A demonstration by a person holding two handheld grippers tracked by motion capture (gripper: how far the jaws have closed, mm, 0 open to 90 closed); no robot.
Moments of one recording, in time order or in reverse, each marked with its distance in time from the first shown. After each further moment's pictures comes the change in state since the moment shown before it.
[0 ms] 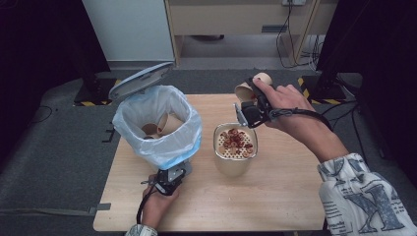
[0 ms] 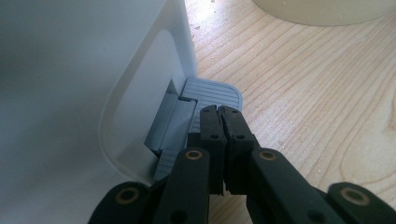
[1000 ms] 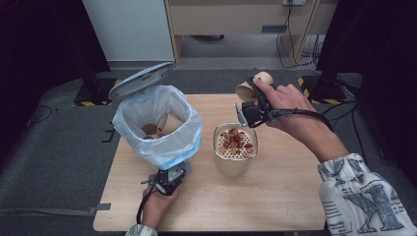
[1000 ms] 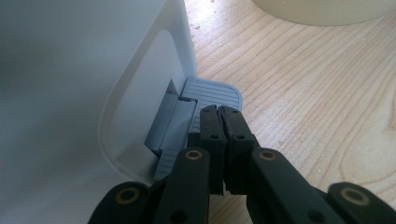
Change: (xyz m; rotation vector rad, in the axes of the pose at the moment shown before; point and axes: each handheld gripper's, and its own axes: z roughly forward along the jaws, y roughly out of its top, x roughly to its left) left arm 0.000 0.000 0.000 0.002 -0.001 0.001; right arm 0.005 0.000 0.002 0.016 -0.004 -0.032
